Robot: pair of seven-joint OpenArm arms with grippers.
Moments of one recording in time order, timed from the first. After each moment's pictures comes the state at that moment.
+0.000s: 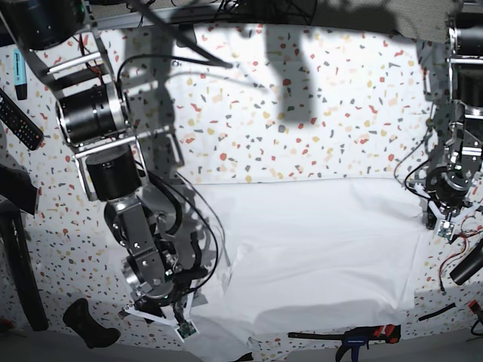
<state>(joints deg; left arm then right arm) -20.0 -25.4 1.6 45.7 4.1 -14.2 -1.1 43.9 8.6 -18.7 47.7 -15.0 6.2 -27.5</state>
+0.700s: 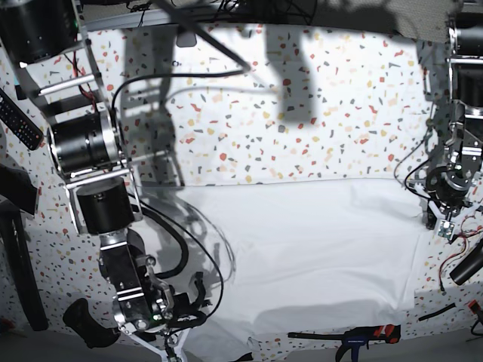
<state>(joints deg) -20.0 -25.4 1.6 45.7 4.0 -14.2 -1.9 50.9 8.7 -18.5 47.7 0.5 6.0 -41.2</state>
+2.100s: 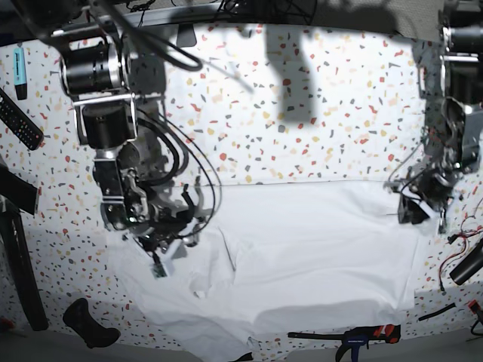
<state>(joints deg) -18.4 -22.9 1.5 46.0 -18.2 -23.9 4.2 30.1 10.6 -4.6 47.7 7.1 20.7 -24.7</state>
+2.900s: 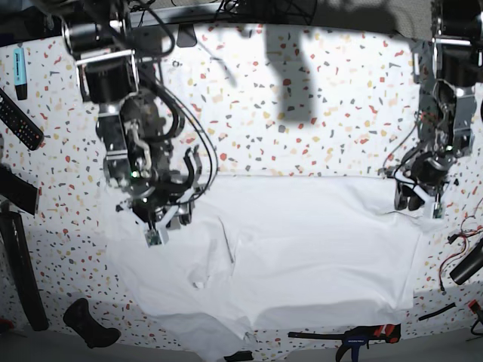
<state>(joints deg) -13.1 -22.2 1.3 49.1 -16.9 -23.7 6.6 15.2 11.7 -7.2 57.1 7.0 20.5 -22.2</state>
